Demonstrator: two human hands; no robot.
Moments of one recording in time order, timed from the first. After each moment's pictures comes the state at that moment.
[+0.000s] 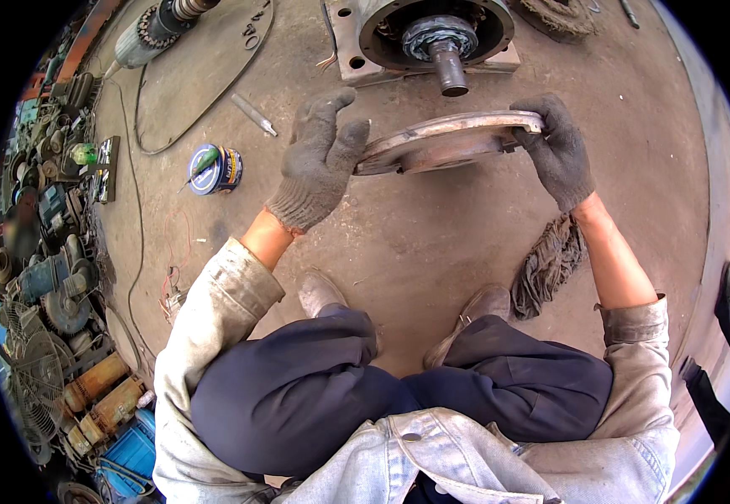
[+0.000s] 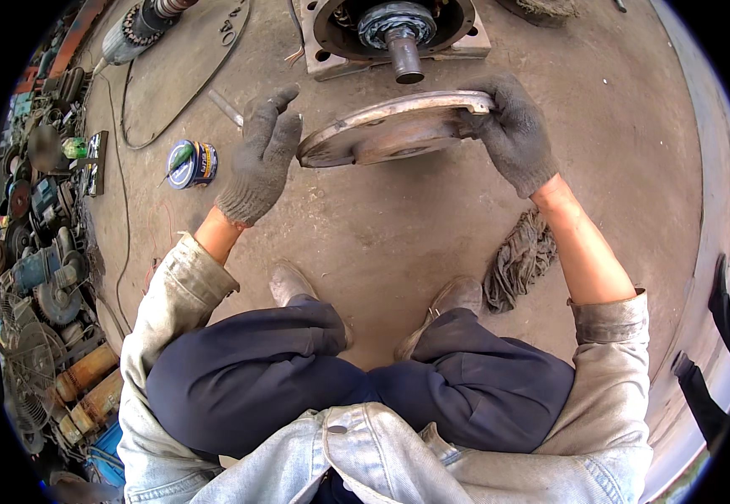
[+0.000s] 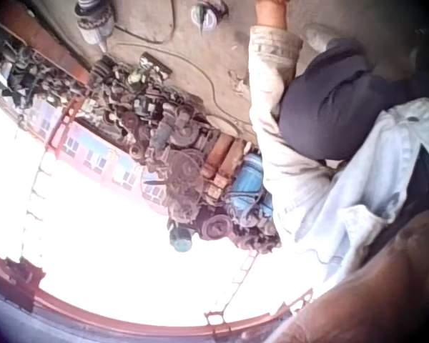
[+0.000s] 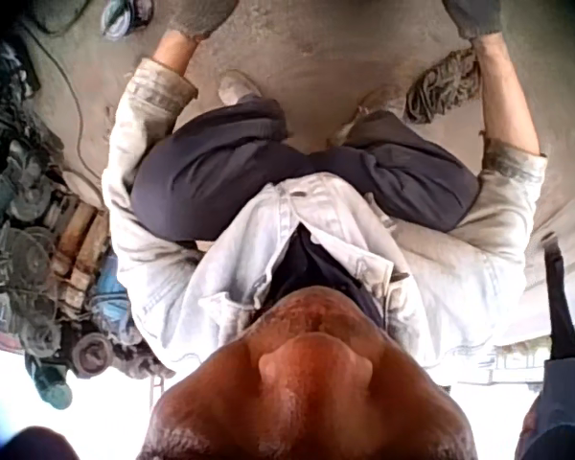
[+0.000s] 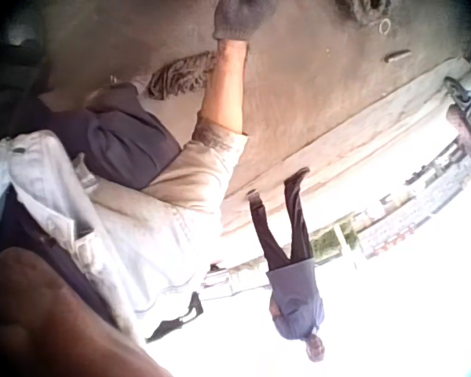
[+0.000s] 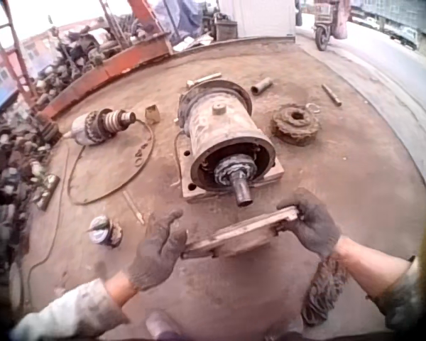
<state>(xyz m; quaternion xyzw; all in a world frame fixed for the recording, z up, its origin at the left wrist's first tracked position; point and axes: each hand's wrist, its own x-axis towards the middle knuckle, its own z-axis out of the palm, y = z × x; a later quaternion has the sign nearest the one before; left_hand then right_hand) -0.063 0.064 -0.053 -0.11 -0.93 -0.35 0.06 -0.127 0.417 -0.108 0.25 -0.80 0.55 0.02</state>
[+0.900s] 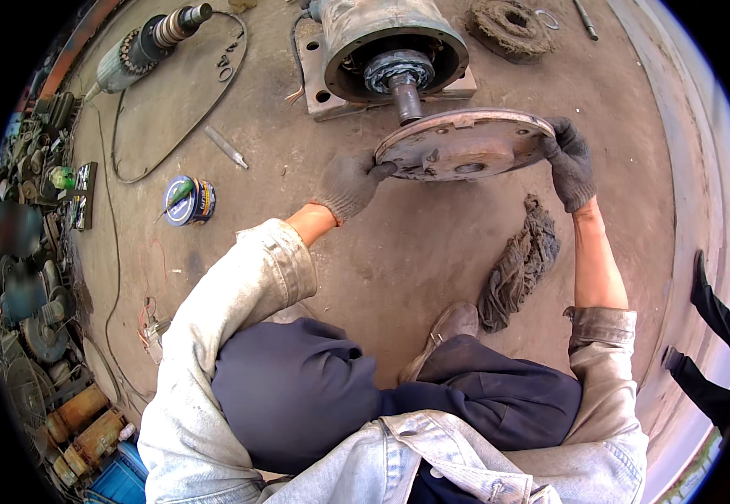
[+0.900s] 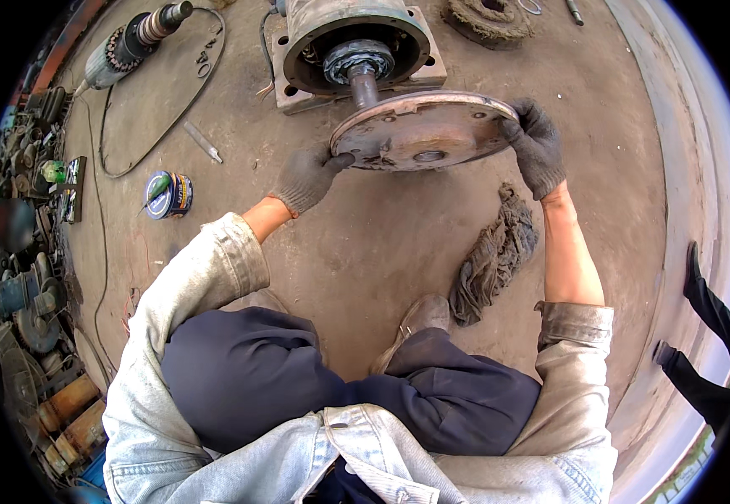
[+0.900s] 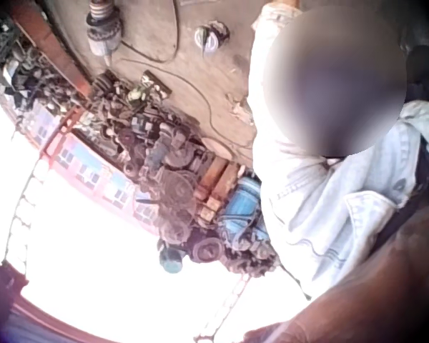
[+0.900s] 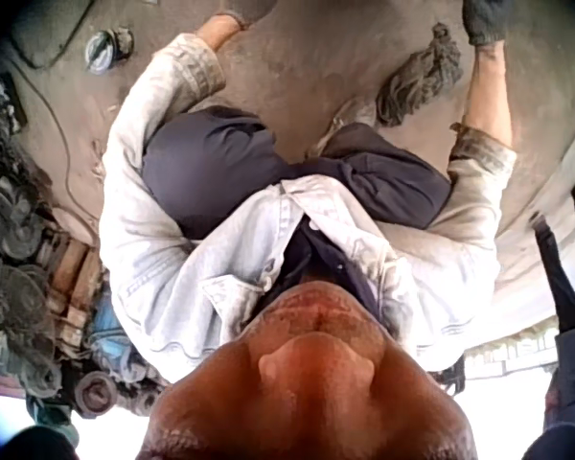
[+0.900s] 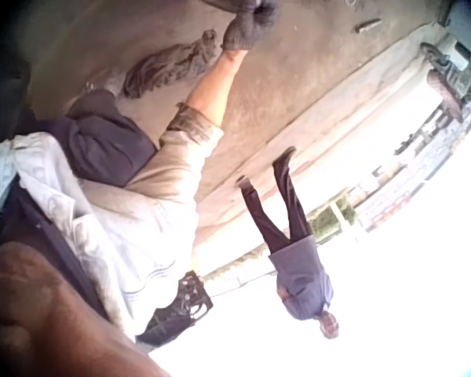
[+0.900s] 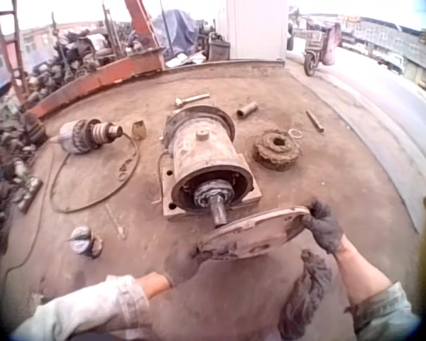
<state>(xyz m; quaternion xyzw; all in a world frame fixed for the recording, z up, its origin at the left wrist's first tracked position) -0.105 0.116 -0.136 -0.03 -0.92 -0.37 -0.15 -0.163 0.523 -0.141 0.13 -0.72 0.68 -0.02</state>
